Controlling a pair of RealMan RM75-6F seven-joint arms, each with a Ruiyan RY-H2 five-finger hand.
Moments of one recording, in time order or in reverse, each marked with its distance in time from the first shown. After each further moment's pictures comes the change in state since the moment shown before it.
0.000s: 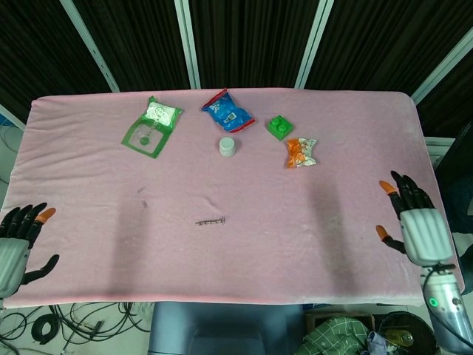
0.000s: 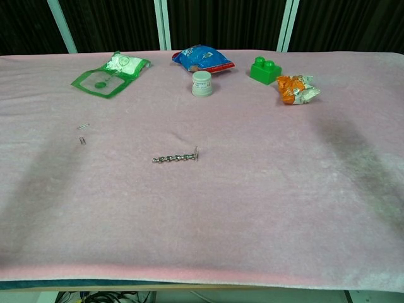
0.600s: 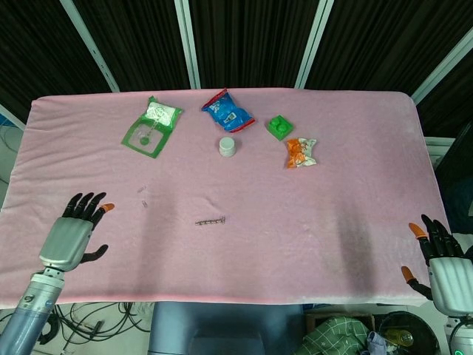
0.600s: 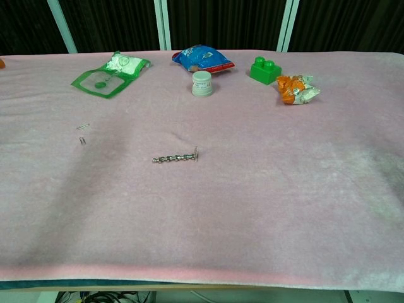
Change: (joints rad) left arm -0.195 -0.177 -0.056 -0.091 -0.227 -0.208 0.352; right arm -0.195 -0.077 -0.119 0.152 -0.112 0.152 0.078
